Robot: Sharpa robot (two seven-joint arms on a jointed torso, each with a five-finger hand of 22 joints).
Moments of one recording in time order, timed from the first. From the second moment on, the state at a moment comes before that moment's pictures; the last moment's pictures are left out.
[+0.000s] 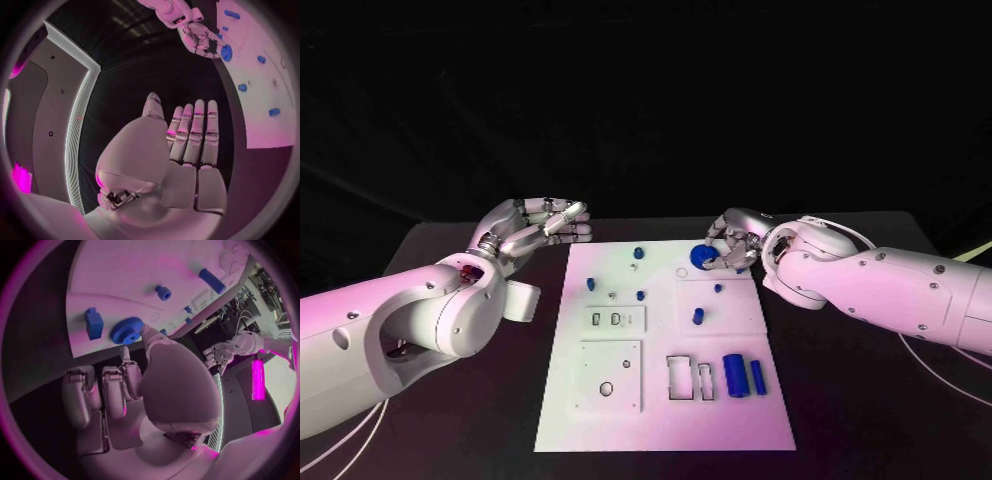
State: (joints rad) left arm 1.21 -0.99 0.01 1.73 -0.14 -0.43 0.37; left_hand 1.55 0.06 -0.30 0.28 0.22 0.85 0.21 0.25 0.22 1.02 0.18 0.07 0.07 0.96 0.14 0.23 0.26 0.17 0.85 0.25 0.27 0.08; right arm 1.30 -0.75 -0.12 1.37 -1.33 -0.31 -0.26; right_hand 1.38 -0.24 0.24 0.28 0.17 0.86 0.14 0.18 0.56 1.42 0.06 1.39 1.31 1.47 -0.01 1.57 1.31 0.01 1.47 0.10 1.55 1.31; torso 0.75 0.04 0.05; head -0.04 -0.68
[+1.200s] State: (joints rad) left arm 1.21 -1.00 0.01 1.73 -0.14 -0.43 0.37; left_hand 1.55 0.06 -0.30 0.28 0.22 0.85 0.21 0.25 0.22 1.02 0.18 0.07 0.07 0.96 0.14 0.23 0.27 0.17 0.85 0.25 0.27 0.08; right arm 1.28 -0.72 -0.12 1.35 -1.39 -0.32 -0.28; right_hand 1.39 -0.23 0.37 0.26 0.25 0.92 0.13 0.19 0.56 1.45 0.05 1.44 1.31 1.47 -0.01 1.57 1.31 0.01 1.47 0.10 1.57 1.31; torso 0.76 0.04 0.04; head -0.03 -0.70
